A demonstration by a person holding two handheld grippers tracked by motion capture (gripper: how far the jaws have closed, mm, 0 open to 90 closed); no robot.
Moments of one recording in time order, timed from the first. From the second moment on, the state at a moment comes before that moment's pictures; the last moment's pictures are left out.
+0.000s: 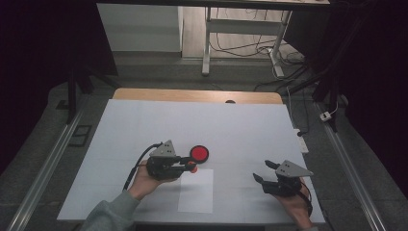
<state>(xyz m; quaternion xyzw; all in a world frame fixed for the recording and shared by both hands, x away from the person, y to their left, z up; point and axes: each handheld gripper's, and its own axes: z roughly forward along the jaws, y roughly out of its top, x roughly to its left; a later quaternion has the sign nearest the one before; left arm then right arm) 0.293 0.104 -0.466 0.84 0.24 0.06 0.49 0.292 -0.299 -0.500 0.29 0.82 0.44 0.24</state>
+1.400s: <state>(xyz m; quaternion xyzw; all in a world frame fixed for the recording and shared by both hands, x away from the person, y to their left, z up) 0.297 0.105 -0.471 0.84 0.25 0.06 0.48 0.289 -0.280 -0.495 0.27 0.82 0.45 0.22</state>
